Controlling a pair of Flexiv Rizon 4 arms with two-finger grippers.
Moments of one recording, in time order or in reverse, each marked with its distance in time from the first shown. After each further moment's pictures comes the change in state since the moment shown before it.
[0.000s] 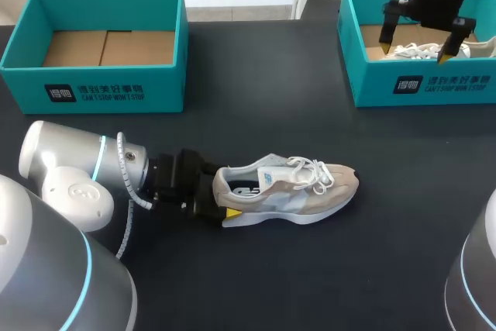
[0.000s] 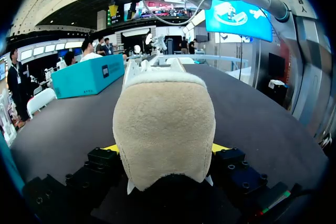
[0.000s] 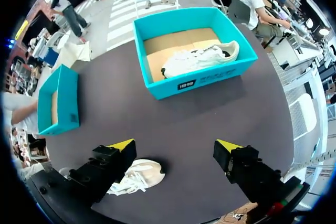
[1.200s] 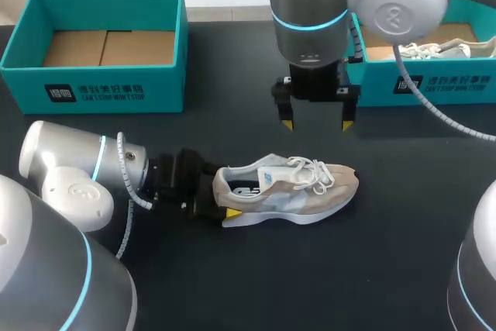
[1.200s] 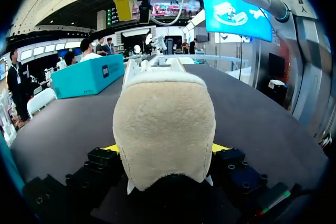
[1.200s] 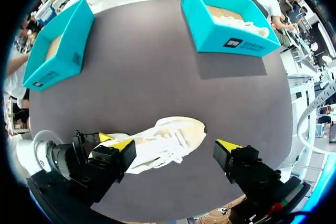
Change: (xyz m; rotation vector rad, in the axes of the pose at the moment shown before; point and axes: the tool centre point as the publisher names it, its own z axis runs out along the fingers) left arm 0.000 0.000 0.000 0.000 0.000 0.000; right arm 0.131 -0.140 0.048 0.082 -0.127 -0.143
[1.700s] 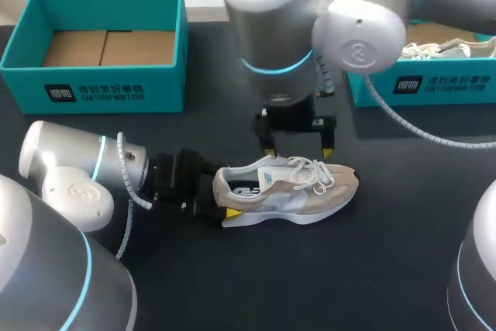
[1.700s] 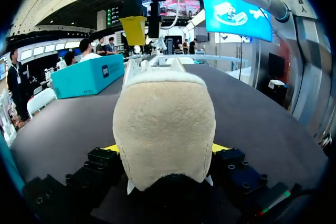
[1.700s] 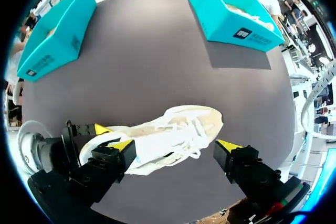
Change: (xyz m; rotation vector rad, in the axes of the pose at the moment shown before) left arm 0.000 0.000 0.000 0.000 0.000 0.000; right arm 0.032 -0.036 0.039 -0.012 -0.051 -0.026
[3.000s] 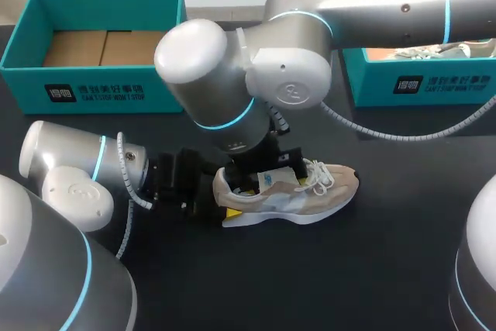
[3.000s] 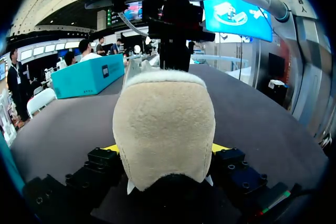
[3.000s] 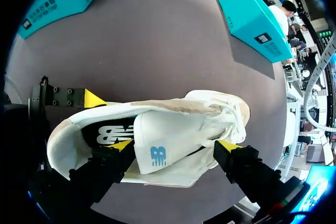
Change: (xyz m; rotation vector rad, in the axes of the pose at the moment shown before) left arm 0.000 0.000 0.000 0.000 0.000 0.000; right arm 0.042 -0.034 0.062 0.023 -0.148 -0.157
